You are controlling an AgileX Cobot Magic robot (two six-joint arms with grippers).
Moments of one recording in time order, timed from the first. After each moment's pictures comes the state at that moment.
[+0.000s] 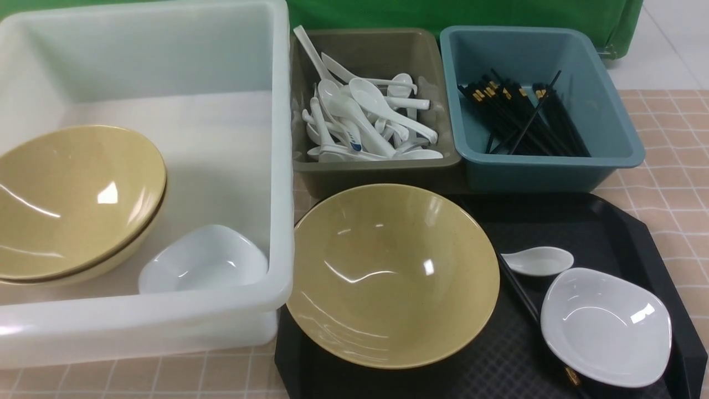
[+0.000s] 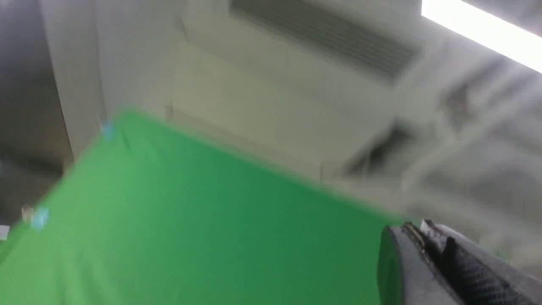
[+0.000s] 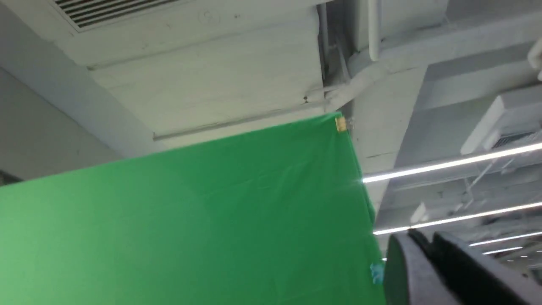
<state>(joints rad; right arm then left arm) -0.03 0.04 -0.27 -0.01 -0.48 0.22 -0.02 0.10 -0.38 -0.07 -0.40 -0.26</state>
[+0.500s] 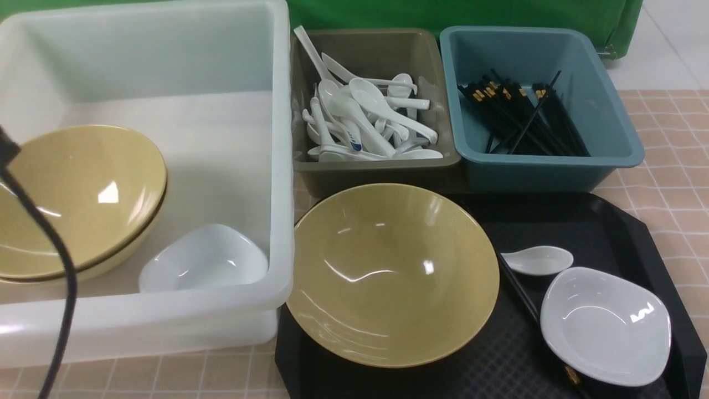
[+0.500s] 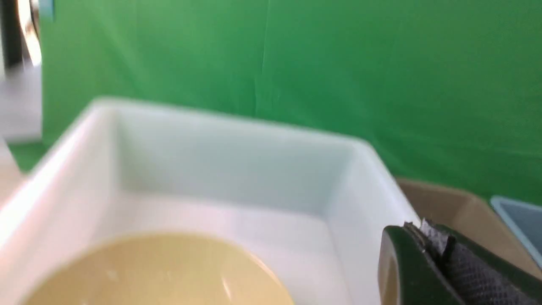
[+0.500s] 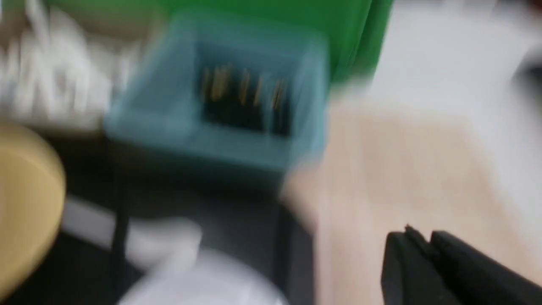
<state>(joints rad) -0.03 0.56 -0.53 0.05 0.56 -0.19 -0.05 0.74 -0.62 0.11 0.14 -0.37</state>
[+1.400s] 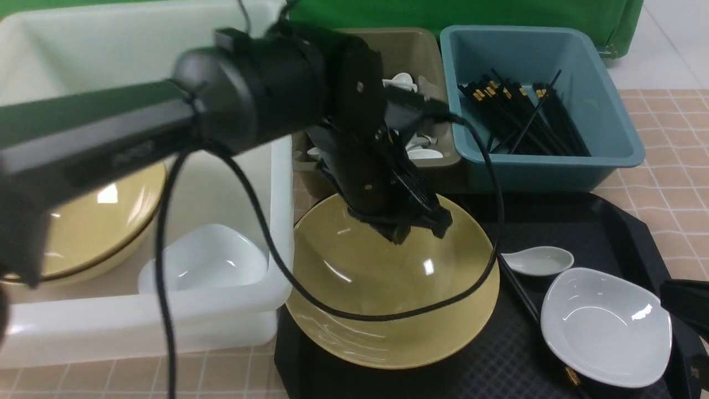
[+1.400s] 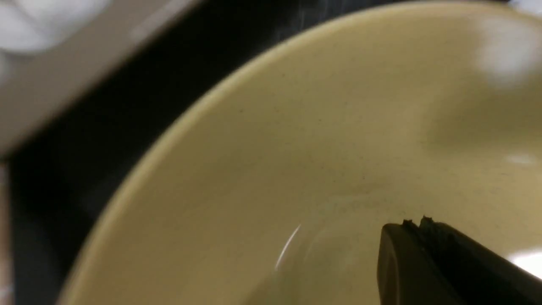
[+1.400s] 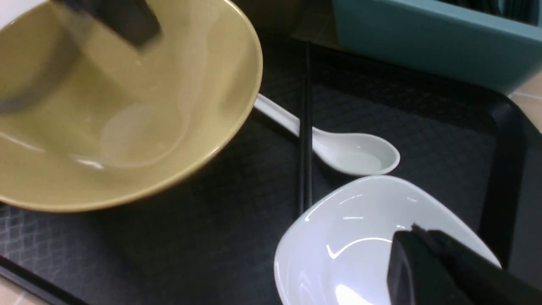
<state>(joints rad) 0.00 0.68 -0.38 0.74 0.53 -0.85 -0.66 1.96 -1.56 -0.16 0.94 0.07</state>
